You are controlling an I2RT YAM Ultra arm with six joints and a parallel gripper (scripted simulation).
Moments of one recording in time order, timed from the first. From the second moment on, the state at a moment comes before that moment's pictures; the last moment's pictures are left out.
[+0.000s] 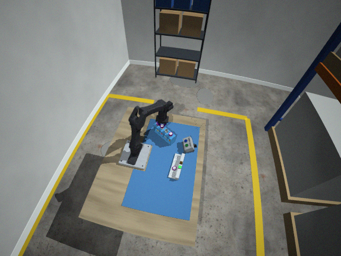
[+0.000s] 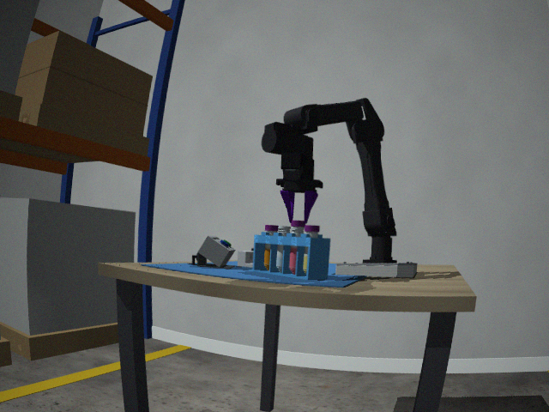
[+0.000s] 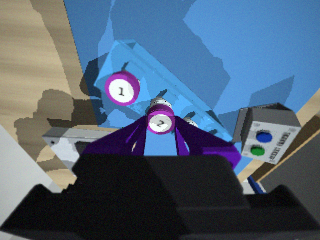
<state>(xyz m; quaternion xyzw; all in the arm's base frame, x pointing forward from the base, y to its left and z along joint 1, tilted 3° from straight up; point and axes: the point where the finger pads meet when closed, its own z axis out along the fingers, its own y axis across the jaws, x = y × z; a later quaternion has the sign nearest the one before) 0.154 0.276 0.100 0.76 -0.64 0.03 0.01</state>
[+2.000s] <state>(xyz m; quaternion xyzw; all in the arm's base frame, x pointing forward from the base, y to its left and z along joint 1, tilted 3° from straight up) 0.155 0.277 0.091 0.76 -0.64 0.03 0.01</state>
